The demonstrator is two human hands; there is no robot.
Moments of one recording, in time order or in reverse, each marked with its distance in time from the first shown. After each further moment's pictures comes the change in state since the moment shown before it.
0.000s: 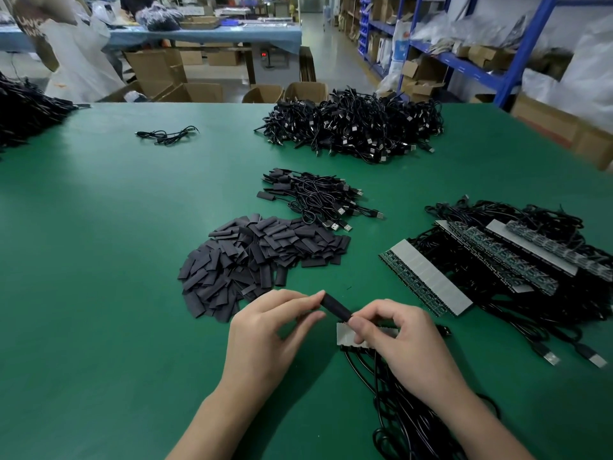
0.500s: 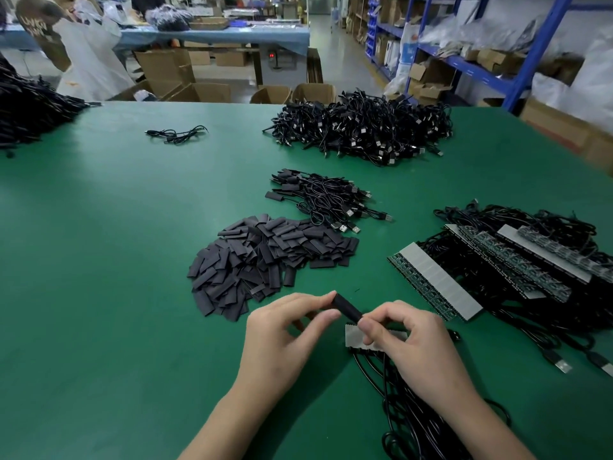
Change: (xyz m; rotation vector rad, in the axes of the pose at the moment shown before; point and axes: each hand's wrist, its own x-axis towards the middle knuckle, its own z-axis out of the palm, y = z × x) left_hand 0.000 0.010 0.000 -0.217 -0.023 -0.214; right_hand 0.000 0.005 0.002 -0.050 0.052 -0.026
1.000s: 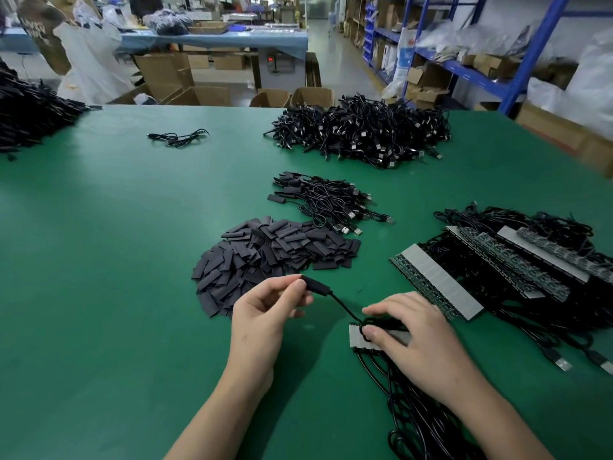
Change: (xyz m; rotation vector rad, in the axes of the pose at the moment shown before) left_hand 0.012 -0.003 -0.010 -0.679 0.163 -0.502; right_hand 0.007 0.004 -0.010 -0.441 -0.080 -0.125
